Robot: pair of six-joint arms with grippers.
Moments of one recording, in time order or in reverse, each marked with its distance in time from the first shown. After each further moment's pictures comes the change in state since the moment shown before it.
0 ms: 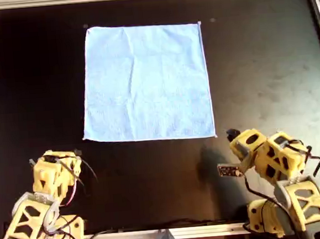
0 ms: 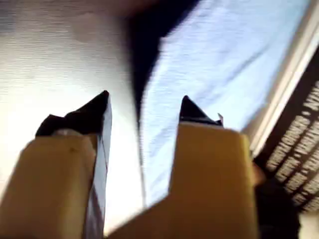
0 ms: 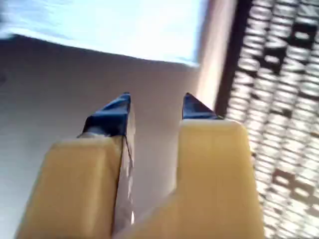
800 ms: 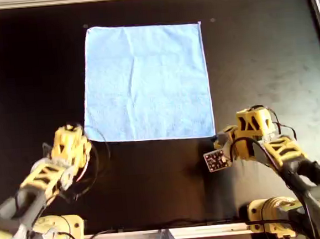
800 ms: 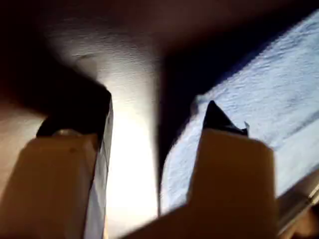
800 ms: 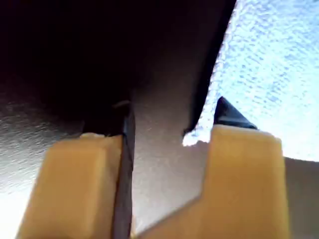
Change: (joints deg) left arm -0.4 -59.3 -27.7 -17.1 -0.4 0.3; right arm 2.1 -70.0 -34.2 -4.4 -6.7 0.9
